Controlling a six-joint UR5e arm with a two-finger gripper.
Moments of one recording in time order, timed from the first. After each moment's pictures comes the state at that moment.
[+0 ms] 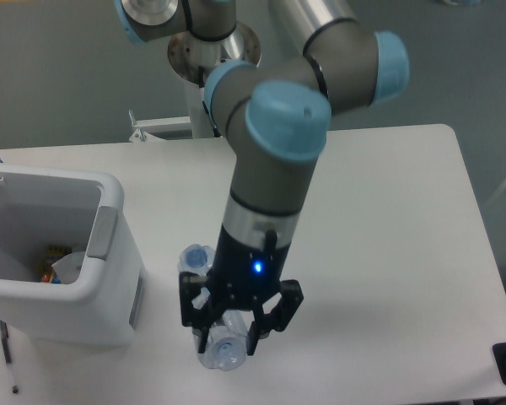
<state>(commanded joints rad) 2.34 -1.99 -1.10 -0.98 1.05 0.19</state>
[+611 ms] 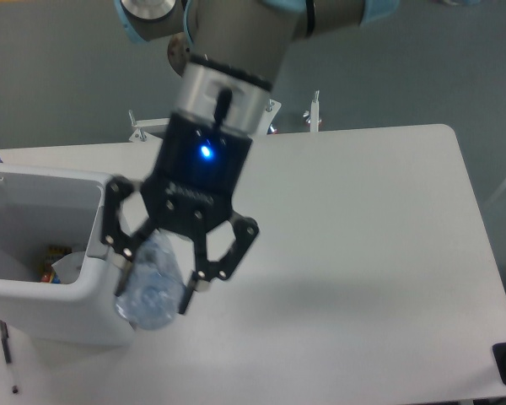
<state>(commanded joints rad) 2.31 -1.88 -1.12 -0.88 0.88 0.19</state>
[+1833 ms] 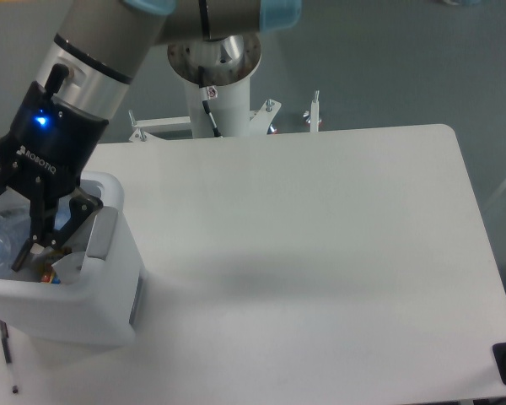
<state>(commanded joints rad) 2.16 -1.83 -1.35 -0.81 0.89 0.37</state>
